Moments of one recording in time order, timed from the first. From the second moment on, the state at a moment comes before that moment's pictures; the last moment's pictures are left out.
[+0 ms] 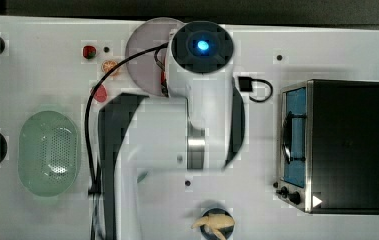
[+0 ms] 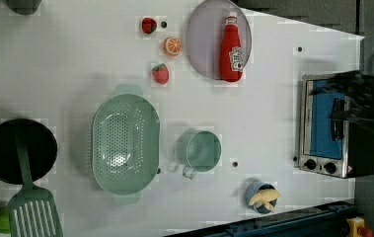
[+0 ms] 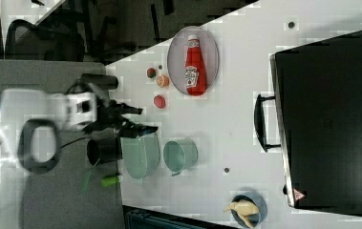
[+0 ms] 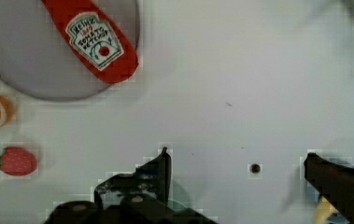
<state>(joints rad) -0.11 0.09 0.13 -1.89 0.00 0.26 -0.07</state>
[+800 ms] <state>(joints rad) -0.09 0.46 0.16 -1.71 -0.03 0.41 -0.44</state>
